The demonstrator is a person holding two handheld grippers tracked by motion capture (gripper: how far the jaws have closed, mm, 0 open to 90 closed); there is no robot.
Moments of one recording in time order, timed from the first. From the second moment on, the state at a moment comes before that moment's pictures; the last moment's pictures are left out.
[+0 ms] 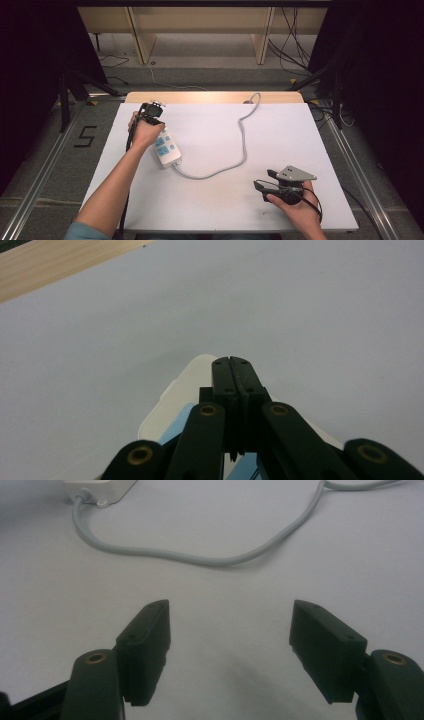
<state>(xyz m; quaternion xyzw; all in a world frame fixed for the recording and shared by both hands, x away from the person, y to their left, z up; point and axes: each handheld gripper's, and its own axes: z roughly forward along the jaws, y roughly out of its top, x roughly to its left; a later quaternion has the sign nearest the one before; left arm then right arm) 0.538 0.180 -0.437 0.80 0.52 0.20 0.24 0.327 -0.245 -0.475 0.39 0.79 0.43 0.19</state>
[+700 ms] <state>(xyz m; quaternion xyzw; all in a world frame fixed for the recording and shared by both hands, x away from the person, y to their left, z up) 0.545 0.179 -0.446 0.80 0.52 0.20 0.23 0.327 -0.246 -0.475 0.39 0.79 0.43 0.19</state>
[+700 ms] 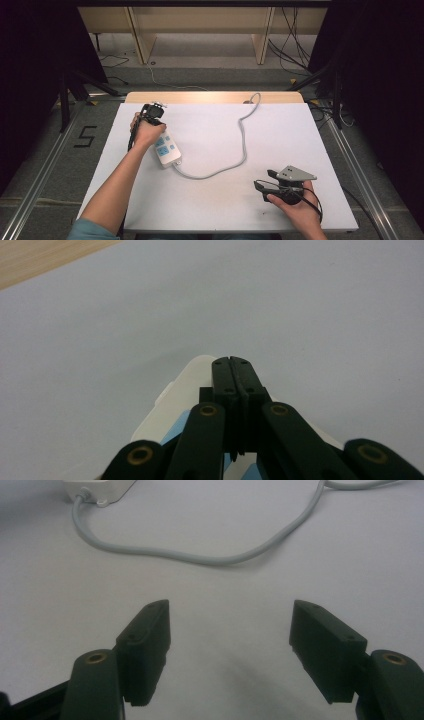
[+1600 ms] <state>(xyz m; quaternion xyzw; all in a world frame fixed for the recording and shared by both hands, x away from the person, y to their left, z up) 0.548 0.176 -0.444 0.81 0.51 0.19 0.21 0.327 -0.245 -0.476 0.39 0.79 0.43 0.19</state>
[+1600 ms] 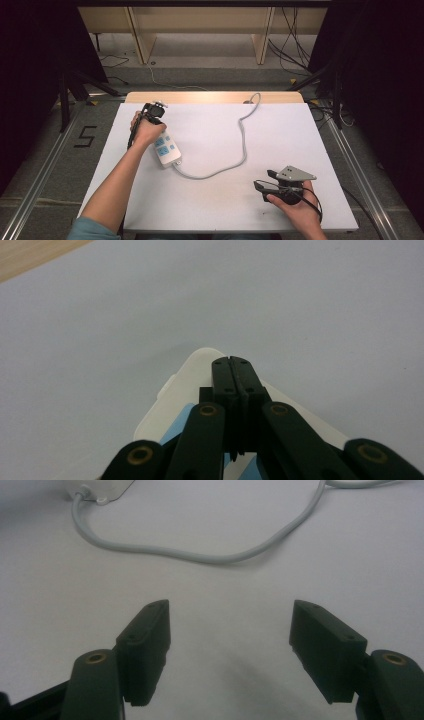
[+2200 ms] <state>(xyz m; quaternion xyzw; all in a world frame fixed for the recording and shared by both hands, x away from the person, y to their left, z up) 0.550 0.173 -0.444 0.82 0.51 0.19 0.19 0.327 -0.245 -0.475 0.39 0.79 0.43 0.19</state>
